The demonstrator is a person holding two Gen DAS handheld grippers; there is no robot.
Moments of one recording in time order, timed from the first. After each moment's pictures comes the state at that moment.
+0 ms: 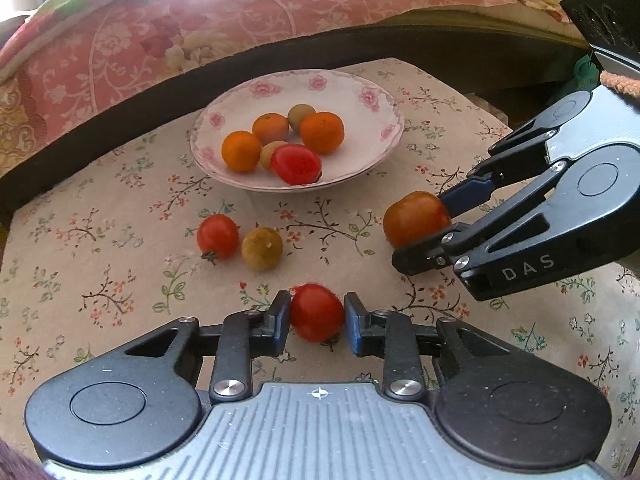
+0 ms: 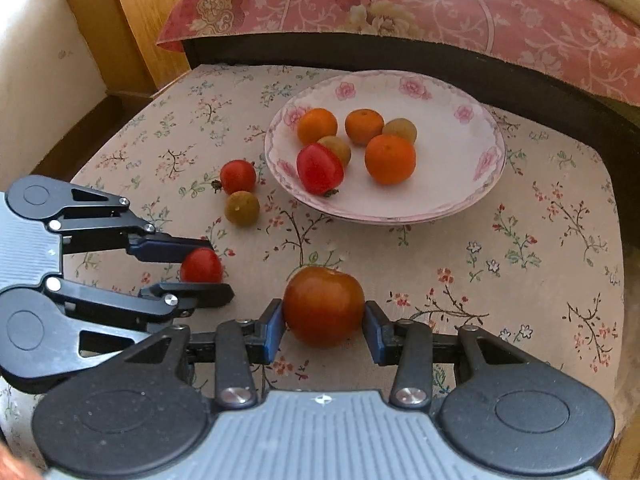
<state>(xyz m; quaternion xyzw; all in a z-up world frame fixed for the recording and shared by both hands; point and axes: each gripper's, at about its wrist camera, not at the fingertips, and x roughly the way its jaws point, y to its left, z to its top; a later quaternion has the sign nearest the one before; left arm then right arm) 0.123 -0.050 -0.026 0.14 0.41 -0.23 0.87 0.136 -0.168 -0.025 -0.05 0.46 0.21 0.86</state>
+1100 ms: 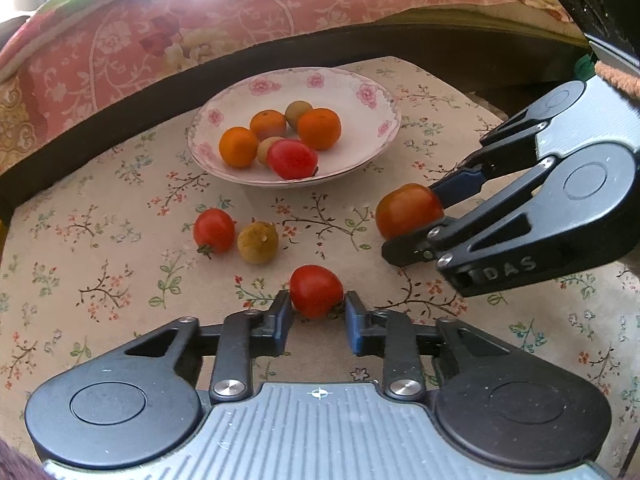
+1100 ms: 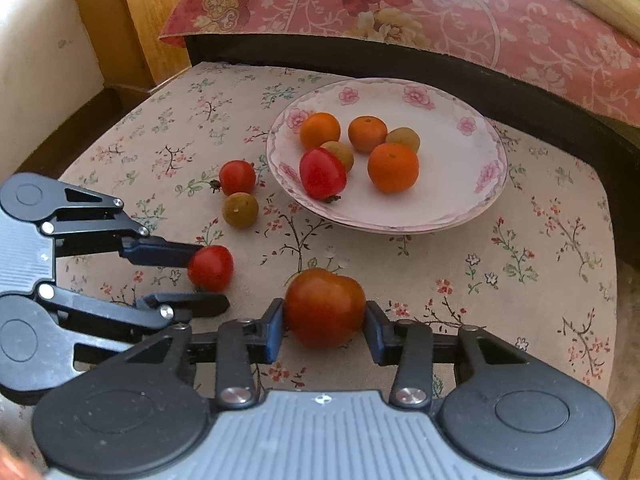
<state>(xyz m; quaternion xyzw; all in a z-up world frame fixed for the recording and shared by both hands) 0.119 -0.051 -0.024 0.14 0.41 -0.23 0.87 0.137 -0.159 -0.027 -0.08 0.45 0.20 0.87</state>
